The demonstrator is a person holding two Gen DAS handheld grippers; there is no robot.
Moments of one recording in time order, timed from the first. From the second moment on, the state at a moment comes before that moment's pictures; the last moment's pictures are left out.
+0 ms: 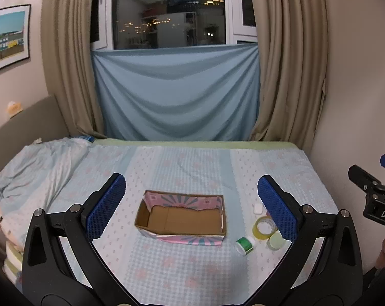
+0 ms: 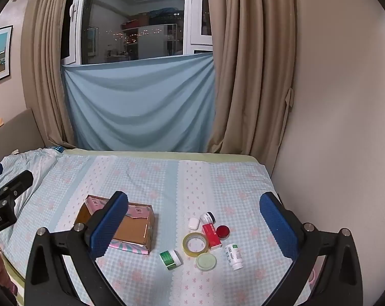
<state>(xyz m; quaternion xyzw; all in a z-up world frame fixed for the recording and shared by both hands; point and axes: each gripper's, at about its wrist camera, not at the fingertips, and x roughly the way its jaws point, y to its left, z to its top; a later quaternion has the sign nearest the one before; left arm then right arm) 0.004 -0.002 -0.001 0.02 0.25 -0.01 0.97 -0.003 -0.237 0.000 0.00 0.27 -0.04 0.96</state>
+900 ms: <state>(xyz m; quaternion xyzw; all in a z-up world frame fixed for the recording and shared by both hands) 0.003 0.001 -0.001 0.01 0.25 -0.02 0.97 -0.004 -0.239 -0.003 0.00 0.27 -0.05 0.96</state>
